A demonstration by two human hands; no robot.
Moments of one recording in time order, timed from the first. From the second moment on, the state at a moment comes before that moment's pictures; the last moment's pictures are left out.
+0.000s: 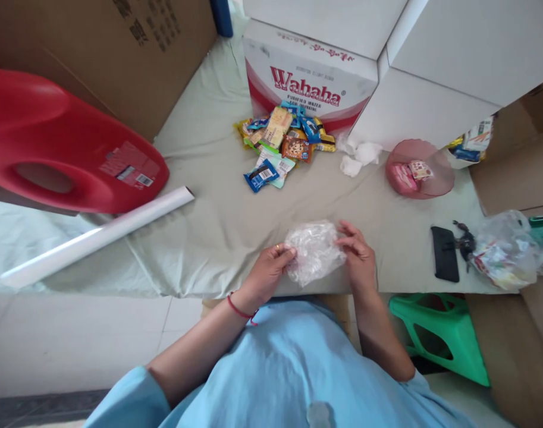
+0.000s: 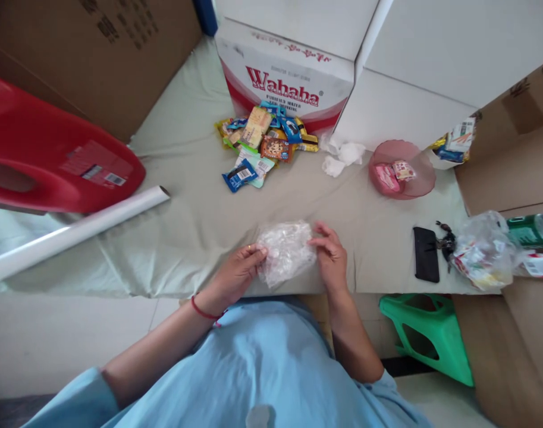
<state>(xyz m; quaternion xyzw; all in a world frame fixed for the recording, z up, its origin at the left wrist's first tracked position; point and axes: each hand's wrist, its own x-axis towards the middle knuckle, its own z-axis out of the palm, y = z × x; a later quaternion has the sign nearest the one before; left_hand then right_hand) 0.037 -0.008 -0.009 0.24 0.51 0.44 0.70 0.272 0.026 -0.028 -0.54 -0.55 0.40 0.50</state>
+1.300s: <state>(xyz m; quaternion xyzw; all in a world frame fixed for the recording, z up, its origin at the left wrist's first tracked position) -0.024 0.017 -0.006 0.33 0.59 0.53 0.50 0.286 0.028 -0.009 -0.55 -0.28 0.65 0.45</state>
